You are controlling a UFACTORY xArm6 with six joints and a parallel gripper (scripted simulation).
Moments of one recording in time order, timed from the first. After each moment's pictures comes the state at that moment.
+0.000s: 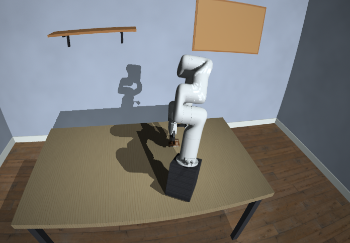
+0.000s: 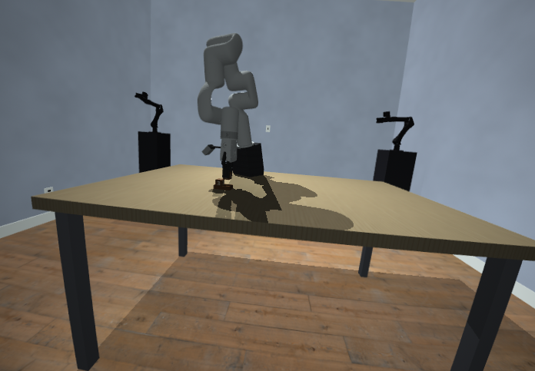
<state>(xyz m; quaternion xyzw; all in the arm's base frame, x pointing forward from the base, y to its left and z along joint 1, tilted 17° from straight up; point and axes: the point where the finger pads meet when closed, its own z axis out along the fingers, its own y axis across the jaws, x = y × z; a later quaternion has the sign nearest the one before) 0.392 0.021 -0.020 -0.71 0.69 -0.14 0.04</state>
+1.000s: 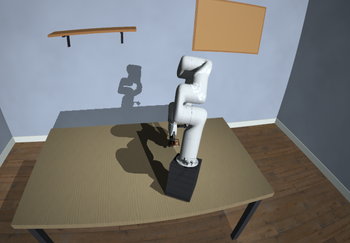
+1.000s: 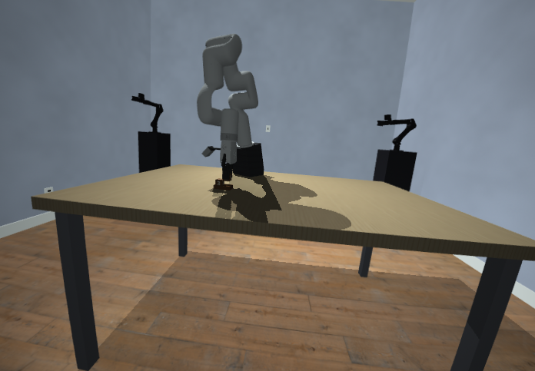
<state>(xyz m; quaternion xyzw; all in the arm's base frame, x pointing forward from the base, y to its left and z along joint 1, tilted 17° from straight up) 0.394 0.020 -0.027 -0.71 0.69 -0.14 0.04</state>
